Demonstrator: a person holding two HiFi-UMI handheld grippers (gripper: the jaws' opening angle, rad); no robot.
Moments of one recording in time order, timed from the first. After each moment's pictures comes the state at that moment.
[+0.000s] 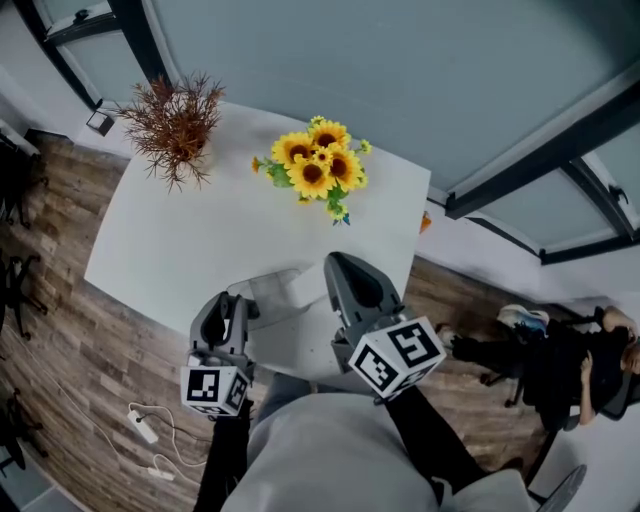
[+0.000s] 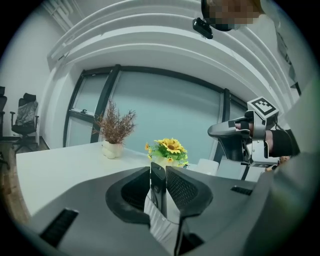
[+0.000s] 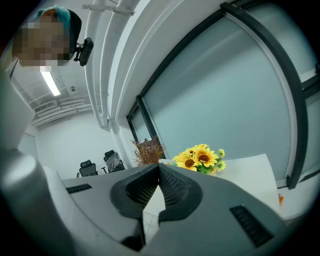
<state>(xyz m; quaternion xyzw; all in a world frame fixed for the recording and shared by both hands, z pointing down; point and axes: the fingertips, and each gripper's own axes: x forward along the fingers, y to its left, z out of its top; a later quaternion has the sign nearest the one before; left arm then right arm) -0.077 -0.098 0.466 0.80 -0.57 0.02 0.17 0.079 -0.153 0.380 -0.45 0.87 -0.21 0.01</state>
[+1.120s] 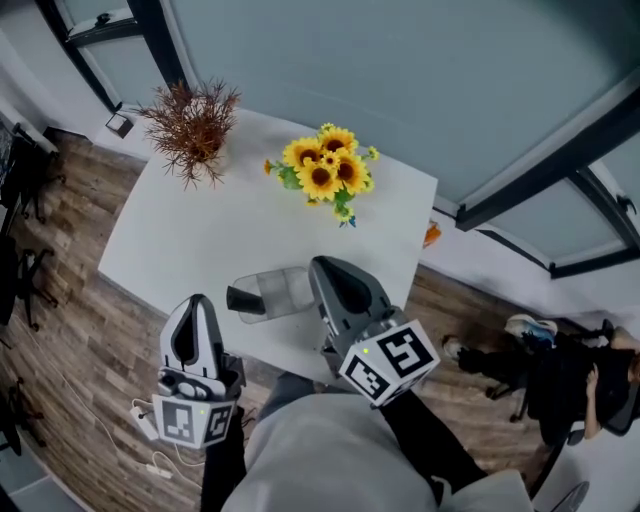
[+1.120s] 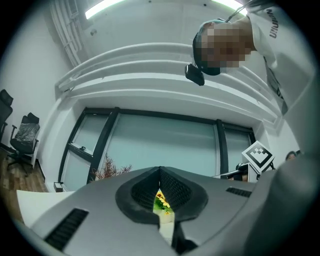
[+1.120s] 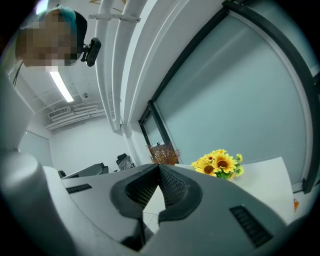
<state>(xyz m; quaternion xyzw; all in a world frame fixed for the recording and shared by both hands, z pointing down) -0.096 -0.066 0.307 0.79 -0.60 -0.13 0.01 0.050 -0.129 0.345 -0.40 0.90 -0.19 0.03</state>
